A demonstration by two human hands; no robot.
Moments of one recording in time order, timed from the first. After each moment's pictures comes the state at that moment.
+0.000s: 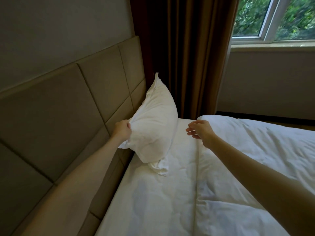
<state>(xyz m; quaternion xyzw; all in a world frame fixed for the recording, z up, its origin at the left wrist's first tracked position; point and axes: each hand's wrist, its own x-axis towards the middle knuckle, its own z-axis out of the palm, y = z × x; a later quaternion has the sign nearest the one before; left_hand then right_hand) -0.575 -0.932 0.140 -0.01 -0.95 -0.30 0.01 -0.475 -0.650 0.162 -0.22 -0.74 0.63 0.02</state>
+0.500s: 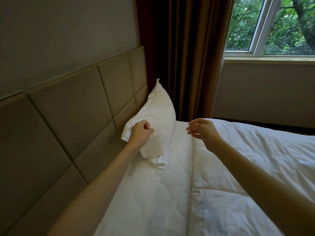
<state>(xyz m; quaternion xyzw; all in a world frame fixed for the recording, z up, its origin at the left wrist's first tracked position) -0.418 -0.900 0.189 -0.08 -0.85 -0.52 0.04 -0.357 -0.681 0.209 -0.15 -0.72 0.67 0.07</state>
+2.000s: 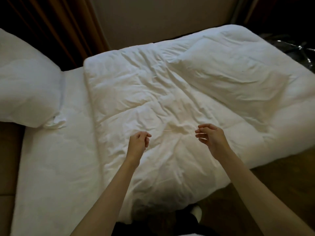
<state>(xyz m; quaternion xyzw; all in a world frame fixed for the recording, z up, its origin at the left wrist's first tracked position) -0.044 -0.623 0.013 -0.10 -0.76 -0.54 -0.34 0.131 -0.444 0.023 -0.49 -0.48 0.70 0.20</state>
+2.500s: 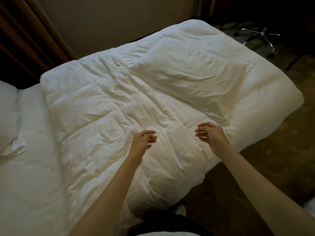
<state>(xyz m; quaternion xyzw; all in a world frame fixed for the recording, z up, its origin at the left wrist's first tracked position) 0.063 -0.464 0.011 -0.14 -0.72 -0.51 -0.45 0.262 -0.312 0.017 -0.54 -0.45 0.68 0.23</state>
